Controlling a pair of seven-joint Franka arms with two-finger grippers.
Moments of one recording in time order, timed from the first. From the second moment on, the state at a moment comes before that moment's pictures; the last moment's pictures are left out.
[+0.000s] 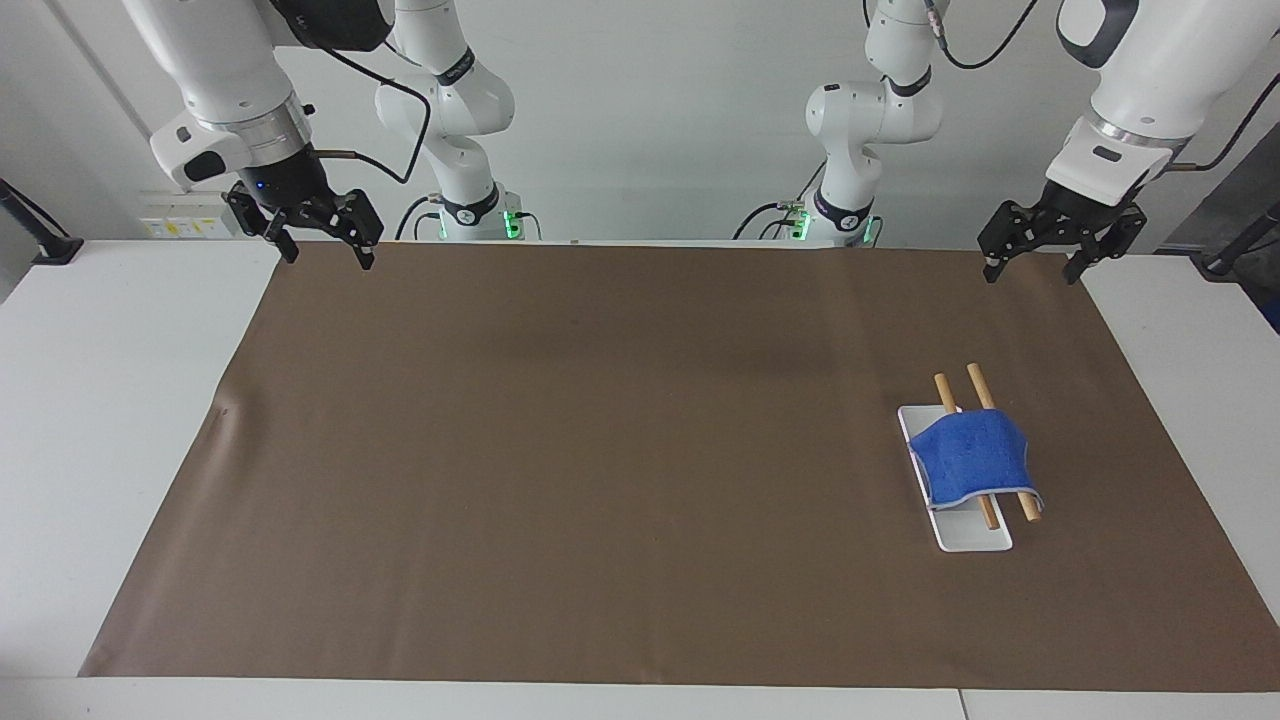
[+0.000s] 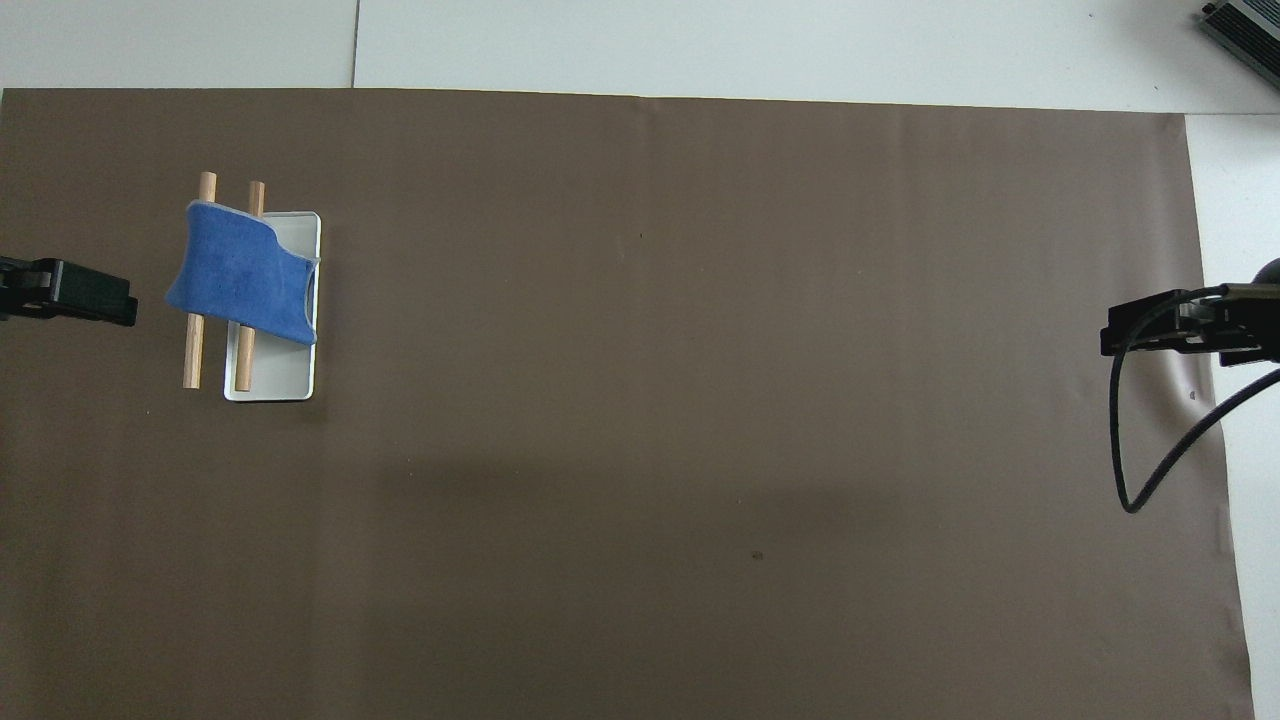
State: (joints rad) left arm -0.09 -0.01 0.04 -1.54 0.02 1.56 0.08; right arm 0.03 -0.04 -0.05 -1.60 -0.02 1.55 0.09
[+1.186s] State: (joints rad) left arm -0.07 -0.02 0.04 -1.55 0.02 1.55 0.10; right arm 0.03 -0.04 -0.05 -1.60 -0.02 1.55 0.09
